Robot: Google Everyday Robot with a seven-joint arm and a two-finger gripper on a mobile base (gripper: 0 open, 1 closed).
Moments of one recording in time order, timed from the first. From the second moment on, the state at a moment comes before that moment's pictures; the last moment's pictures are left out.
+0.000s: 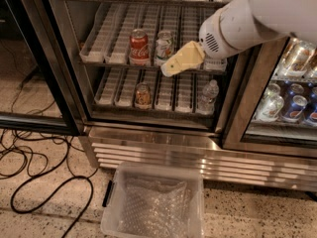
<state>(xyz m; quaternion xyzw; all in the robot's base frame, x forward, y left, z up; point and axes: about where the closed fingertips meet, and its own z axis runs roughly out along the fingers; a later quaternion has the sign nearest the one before) 0.590 -0.093 0.970 -0.33 0.85 0.04 0.41</state>
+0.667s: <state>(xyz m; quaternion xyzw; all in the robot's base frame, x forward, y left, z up) 0.656 -0.032 0.991 -0.29 0.81 0.02 0.50</state>
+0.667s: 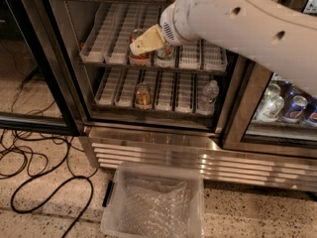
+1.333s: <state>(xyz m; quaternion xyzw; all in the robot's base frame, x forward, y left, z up) 0.661 -0.034 0.997 -0.28 0.81 0.01 0.51</state>
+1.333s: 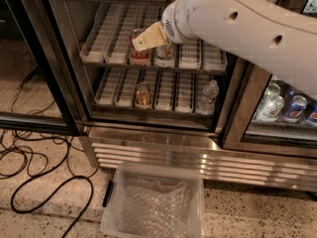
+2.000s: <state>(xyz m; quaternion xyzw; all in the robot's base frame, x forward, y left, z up) 0.688 -0.011 1.006 -0.26 0.78 0.03 0.57</state>
